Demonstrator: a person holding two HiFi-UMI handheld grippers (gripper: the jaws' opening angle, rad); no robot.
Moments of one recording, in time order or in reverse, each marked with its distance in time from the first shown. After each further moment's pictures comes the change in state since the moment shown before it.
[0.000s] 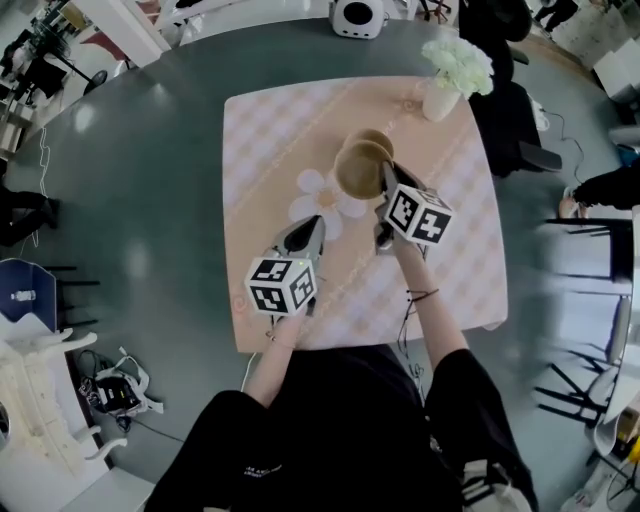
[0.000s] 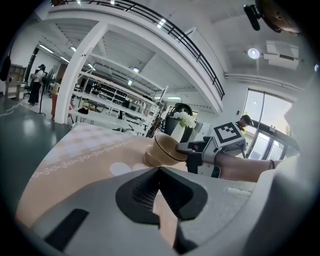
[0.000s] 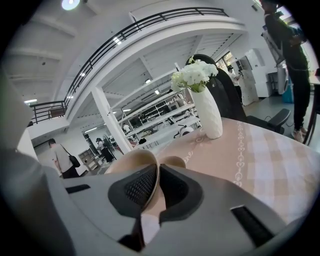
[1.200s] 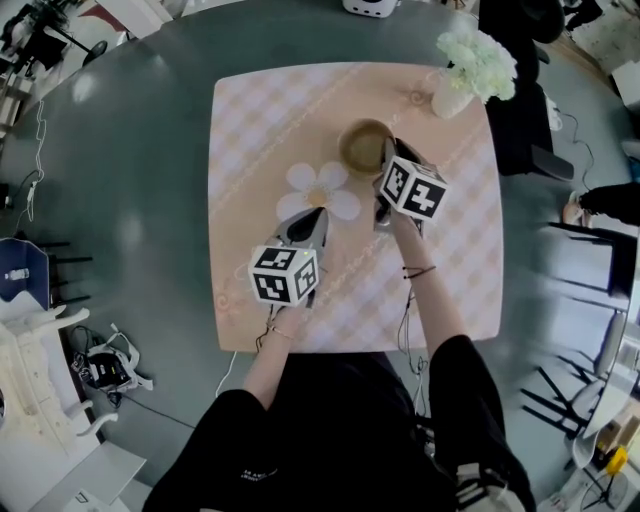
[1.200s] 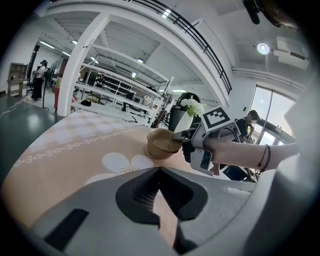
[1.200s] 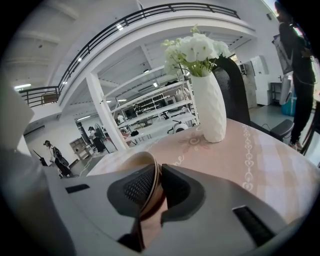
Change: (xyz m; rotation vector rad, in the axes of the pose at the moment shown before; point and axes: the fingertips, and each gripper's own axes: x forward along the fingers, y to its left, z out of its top) left arm 0.055 0.011 -0.024 -0.036 0.085 0.042; right arm 0.068 -0.041 0.010 -0.080 0.080 -0.096
